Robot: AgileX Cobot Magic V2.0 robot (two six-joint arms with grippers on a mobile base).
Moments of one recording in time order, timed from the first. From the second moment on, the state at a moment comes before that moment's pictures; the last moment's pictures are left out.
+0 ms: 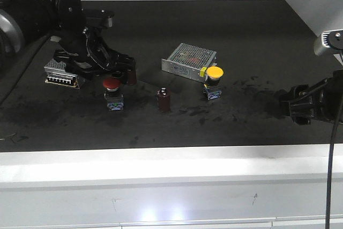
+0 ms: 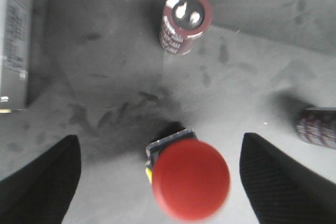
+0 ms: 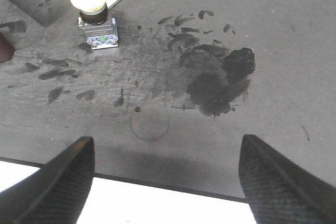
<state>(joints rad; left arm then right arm) -0.33 1.98 -1.82 -0.03 1.07 -0.16 0.19 1.10 -0.89 -0.03 0.62 0.01</state>
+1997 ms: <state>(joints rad) -0.38 0.61 -0.62 0.07 0.49 -0.16 0.19 1.10 -0.89 -0.02 0.64 0.01</state>
